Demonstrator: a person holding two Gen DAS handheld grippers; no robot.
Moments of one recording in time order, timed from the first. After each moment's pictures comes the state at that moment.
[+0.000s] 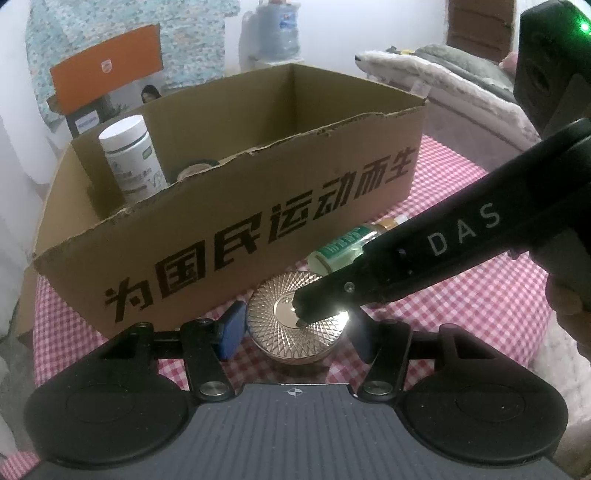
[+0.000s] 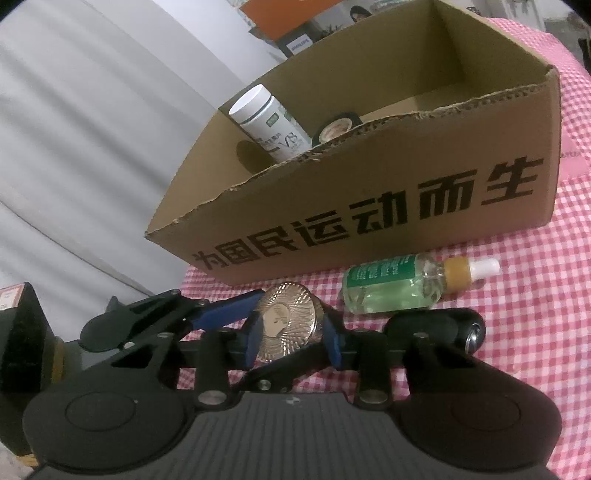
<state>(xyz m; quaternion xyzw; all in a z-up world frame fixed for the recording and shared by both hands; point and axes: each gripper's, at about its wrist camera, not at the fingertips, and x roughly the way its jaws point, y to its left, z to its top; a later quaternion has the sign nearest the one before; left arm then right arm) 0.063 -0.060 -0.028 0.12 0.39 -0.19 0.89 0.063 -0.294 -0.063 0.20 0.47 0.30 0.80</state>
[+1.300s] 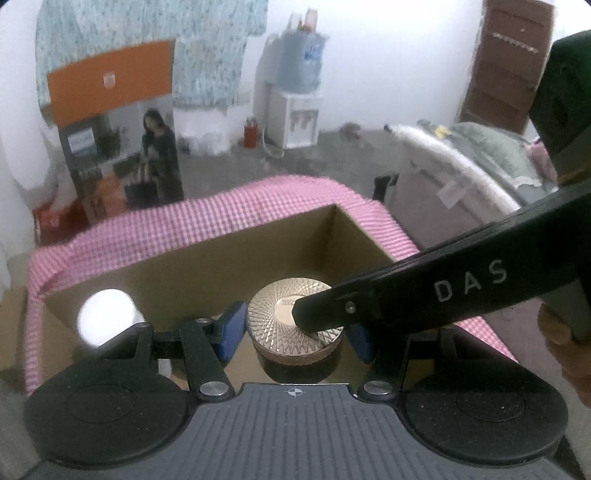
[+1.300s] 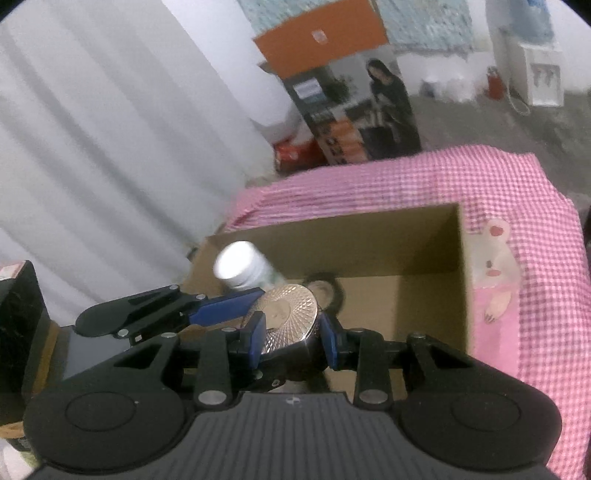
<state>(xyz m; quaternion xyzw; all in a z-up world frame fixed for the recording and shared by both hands) 0.227 -0.086 0.050 0.03 0.38 -0.19 0.90 0.216 -0.306 0.053 0.12 0.46 0.30 0.83</state>
